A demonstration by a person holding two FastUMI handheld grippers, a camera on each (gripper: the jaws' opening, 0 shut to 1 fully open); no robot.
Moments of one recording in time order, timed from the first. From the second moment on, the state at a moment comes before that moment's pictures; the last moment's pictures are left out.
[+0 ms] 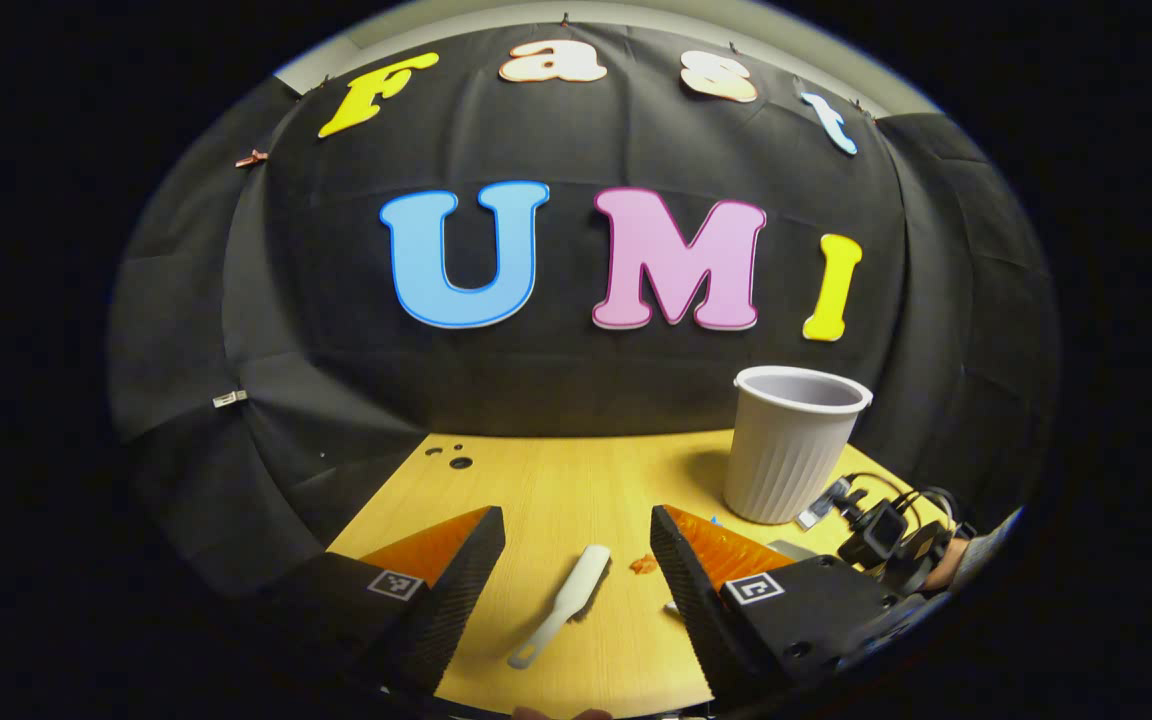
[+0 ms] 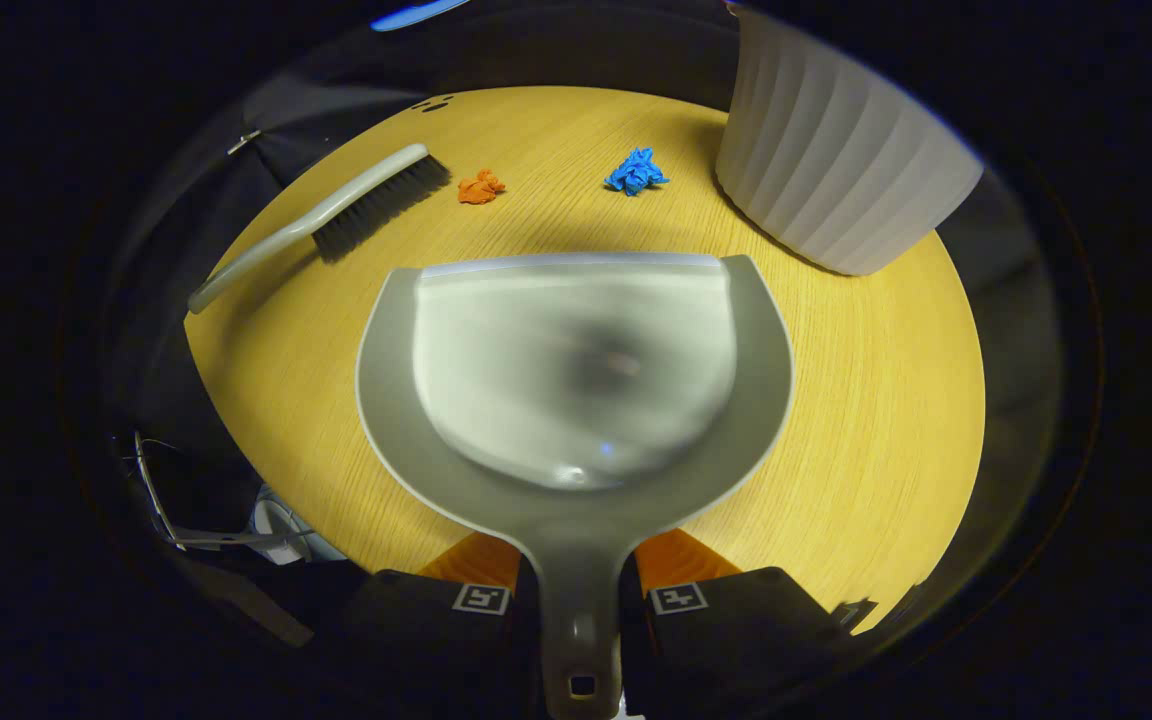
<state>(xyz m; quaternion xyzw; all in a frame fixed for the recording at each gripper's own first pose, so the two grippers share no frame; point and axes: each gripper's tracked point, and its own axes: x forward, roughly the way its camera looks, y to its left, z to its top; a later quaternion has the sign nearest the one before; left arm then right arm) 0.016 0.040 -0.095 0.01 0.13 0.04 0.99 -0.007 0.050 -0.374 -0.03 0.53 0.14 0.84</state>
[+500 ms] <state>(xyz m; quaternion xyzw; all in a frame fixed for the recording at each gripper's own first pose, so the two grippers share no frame) 0.037 0.051 -0.262 0.04 0.41 -0.02 0.91 -0.028 0.005 -0.344 -0.07 0.51 0.18 0.84</state>
